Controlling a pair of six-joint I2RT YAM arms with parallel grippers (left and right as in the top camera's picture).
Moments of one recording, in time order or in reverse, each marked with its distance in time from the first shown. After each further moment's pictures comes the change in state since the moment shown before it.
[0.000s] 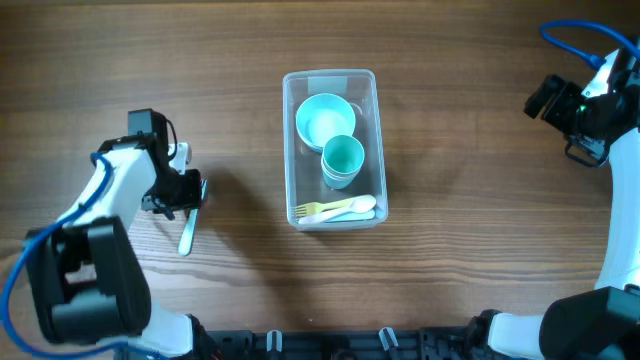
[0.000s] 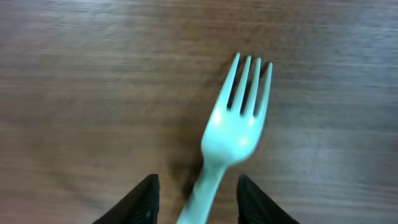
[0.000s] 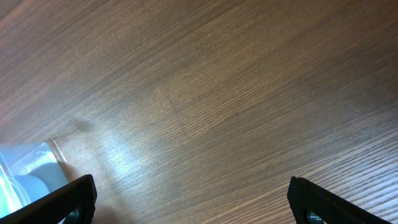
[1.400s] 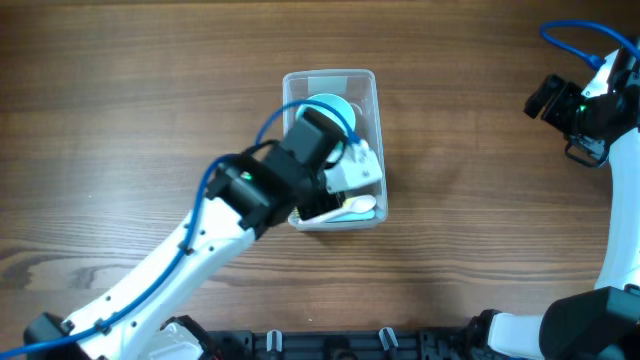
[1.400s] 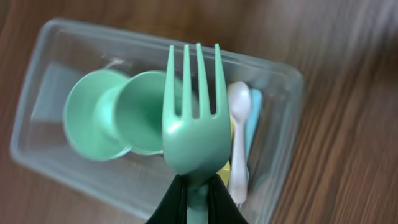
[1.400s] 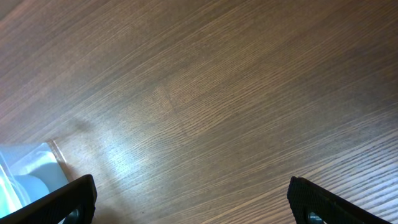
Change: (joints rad) left arm -0.882 -0.297 0.295 -0.042 0.026 0.535; right arm 0.000 0.000 0.000 0.000 0.000 0.000
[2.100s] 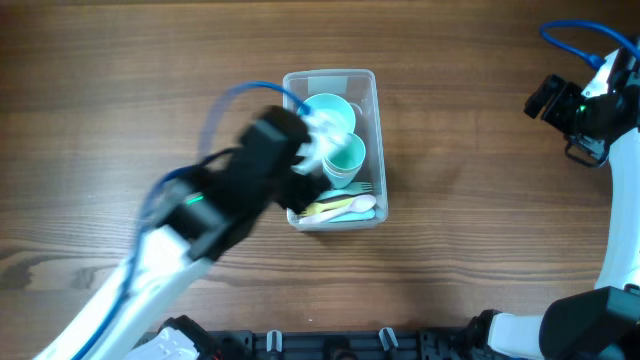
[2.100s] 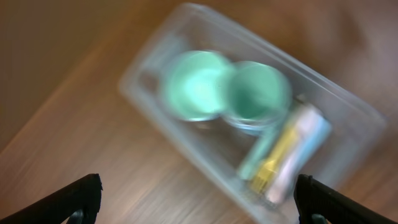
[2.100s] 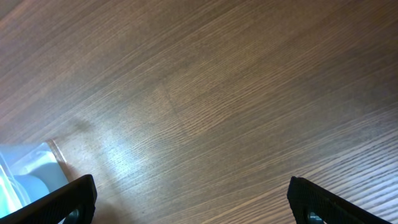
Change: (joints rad) left arm 0.095 -0.203 0.043 -0.042 -0.264 -0.375; right arm 0.000 0.000 0.000 0.001 0.000 0.000
